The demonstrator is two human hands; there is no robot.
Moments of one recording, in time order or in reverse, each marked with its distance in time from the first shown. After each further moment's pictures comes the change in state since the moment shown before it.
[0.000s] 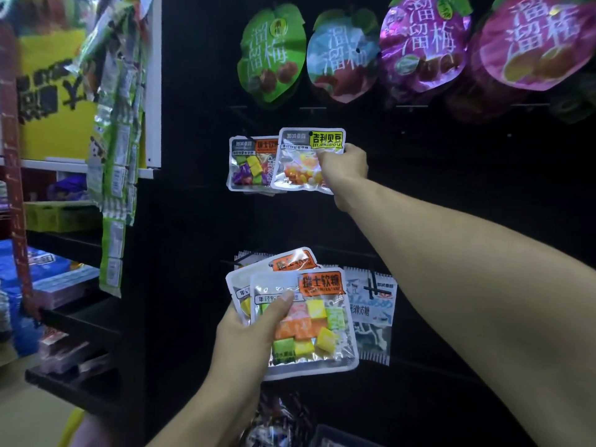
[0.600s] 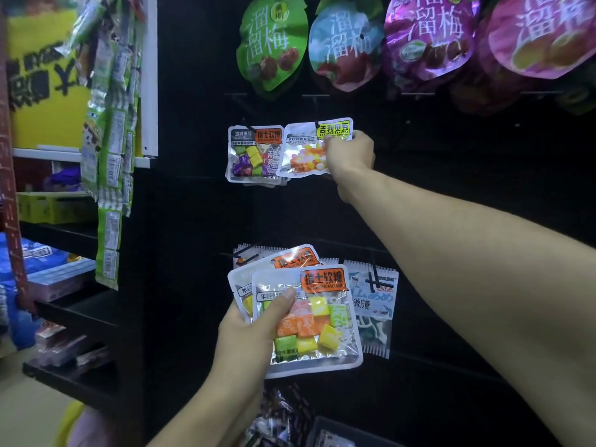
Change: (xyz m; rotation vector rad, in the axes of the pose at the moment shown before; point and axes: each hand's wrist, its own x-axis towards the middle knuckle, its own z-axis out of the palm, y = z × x) left_hand 0.003 -0.009 -0.001 -0.051 0.009 -0.034; right_hand 0.005 0.000 0.003 0.040 0.084 -0.004
